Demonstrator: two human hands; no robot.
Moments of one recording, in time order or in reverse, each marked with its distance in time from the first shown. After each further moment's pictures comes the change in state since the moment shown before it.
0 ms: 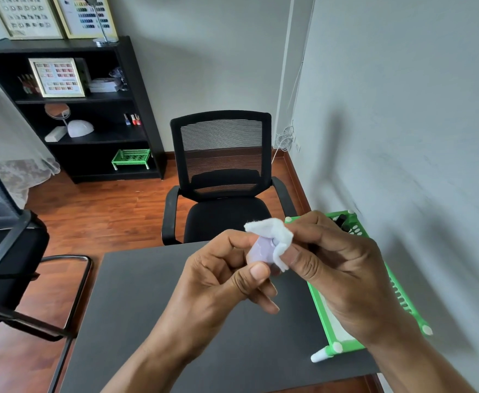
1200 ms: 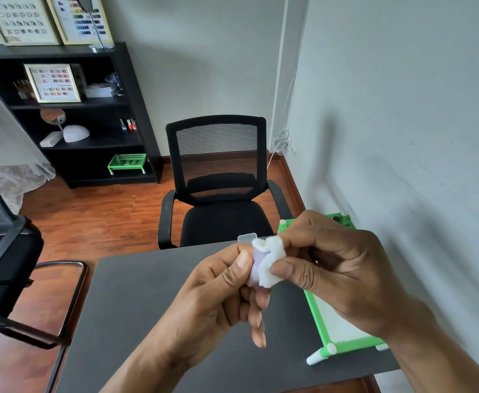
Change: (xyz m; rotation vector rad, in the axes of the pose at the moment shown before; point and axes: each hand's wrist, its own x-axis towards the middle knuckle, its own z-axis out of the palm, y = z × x) left_hand 0.001 0.001 0.005 -0.257 -0.168 -0.229; right_hand 0.008 -0.021 -0.017 -0.045 -0.163 -0.058
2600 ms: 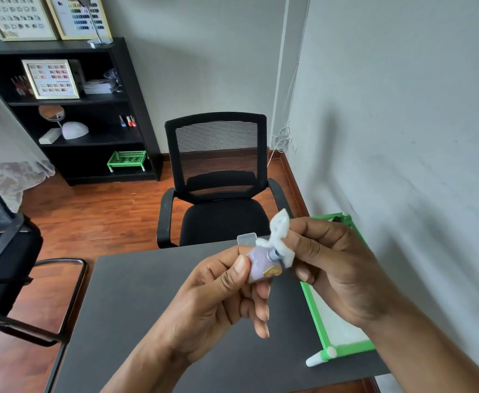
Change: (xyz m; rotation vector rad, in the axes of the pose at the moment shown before) left_hand 0.010 -0.007 -0.009 -0.046 -0.051 0.027; right_hand 0.008 0.027 0.000 0.537 0.010 0.377
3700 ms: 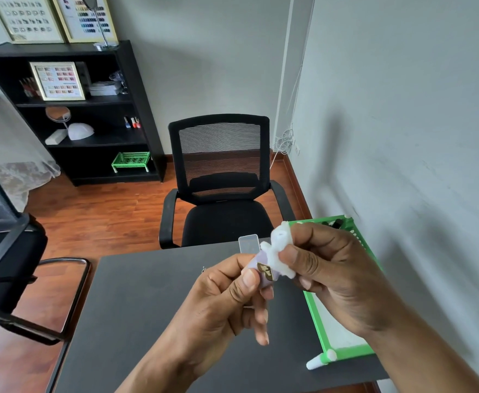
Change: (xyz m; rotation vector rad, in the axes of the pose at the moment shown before) left_hand -0.005 -0.013 0.007 0.044 0.141 0.008; right_hand -0.007 0.005 -0.002 -0.057 0.024 -0.012
